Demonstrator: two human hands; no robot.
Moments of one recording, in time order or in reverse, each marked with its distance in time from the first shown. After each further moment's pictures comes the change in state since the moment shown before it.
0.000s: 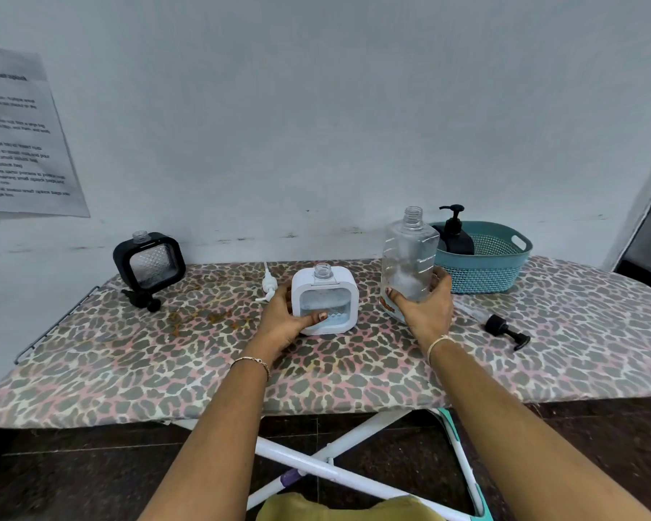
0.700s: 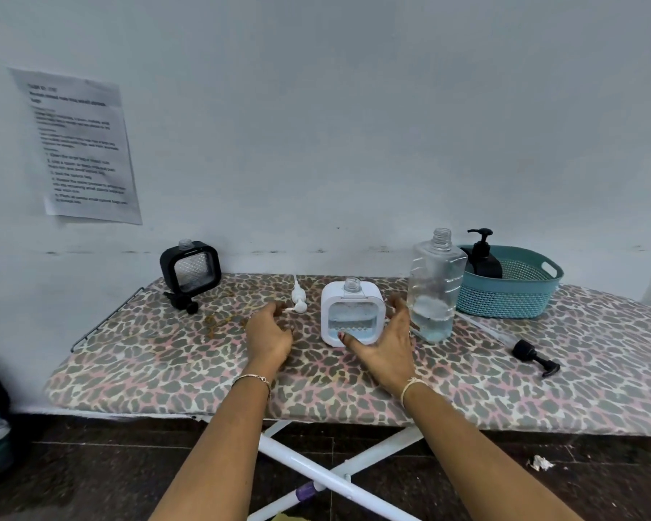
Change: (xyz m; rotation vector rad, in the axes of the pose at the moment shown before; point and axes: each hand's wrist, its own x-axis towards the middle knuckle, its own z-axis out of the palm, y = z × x) left_hand -0.008 -0.025 -0.044 0.440 0.434 -0.030; right_hand -0.074 -0.019 0.050 -0.174 -0.391 -0.214
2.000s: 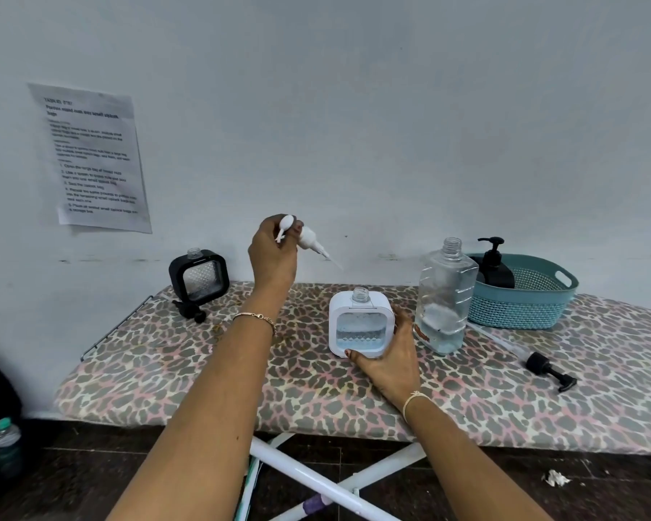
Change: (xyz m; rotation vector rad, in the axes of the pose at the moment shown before) left_hand 0.042 0.112 -0.064 -0.576 0.219 0.243; right_hand 0.006 0.009 0.009 0.146 0.091 -0.105
